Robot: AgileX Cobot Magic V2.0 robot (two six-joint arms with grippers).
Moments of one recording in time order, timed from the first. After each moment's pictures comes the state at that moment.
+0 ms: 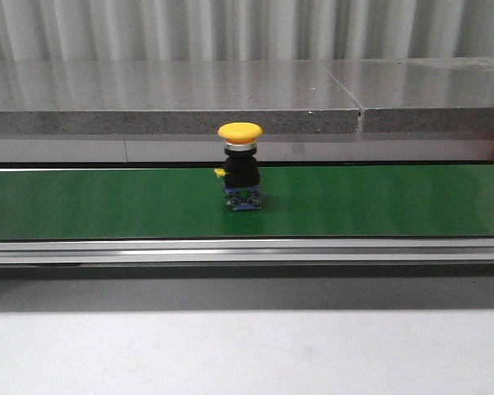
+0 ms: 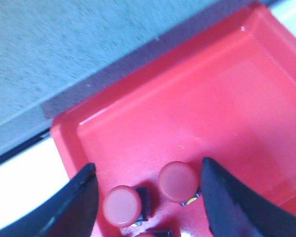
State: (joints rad) left arm -0.22 0.53 -0.57 0.01 0.75 0.06; right arm -0.53 1.74 -1.53 0.23 0.62 -0.03
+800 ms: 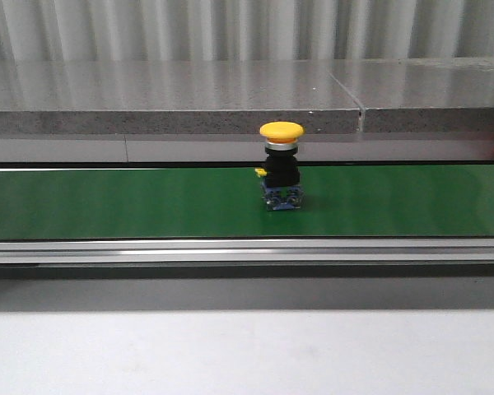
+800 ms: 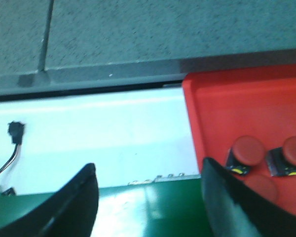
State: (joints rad) left arm -0.22 0.53 -0.57 0.01 0.76 0.06; right arm -0.18 1.37 -1.25 0.17 0.62 -0.12
